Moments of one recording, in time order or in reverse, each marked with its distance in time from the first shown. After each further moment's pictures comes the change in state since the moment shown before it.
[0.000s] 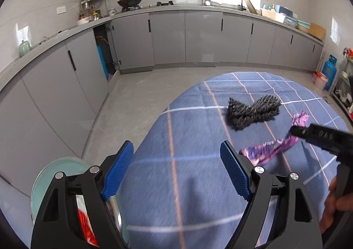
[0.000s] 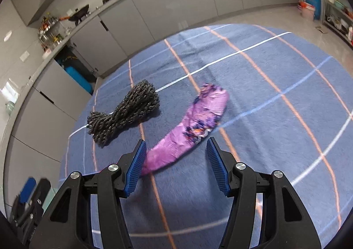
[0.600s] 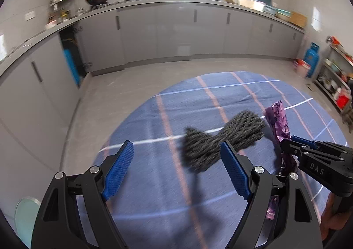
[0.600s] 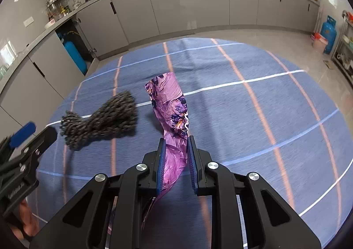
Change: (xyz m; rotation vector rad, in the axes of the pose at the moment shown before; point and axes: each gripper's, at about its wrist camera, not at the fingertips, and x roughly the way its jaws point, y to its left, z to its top) left arm 0.067 -0.061 0.049 0.087 0.047 -0.154; right arm 0.016 -0.016 0.035 -0.218 0.019 -0.071
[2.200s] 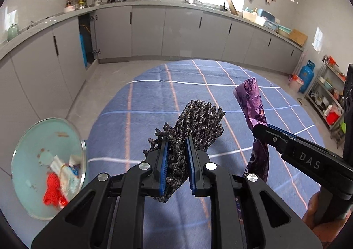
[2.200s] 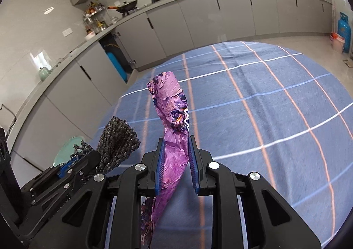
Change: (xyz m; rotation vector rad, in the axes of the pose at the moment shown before) left arm -0.143 0.001 -0.113 -0.147 -0.039 -0.023; right arm -0.114 0.053 -0.100 0.001 -0.124 0.245
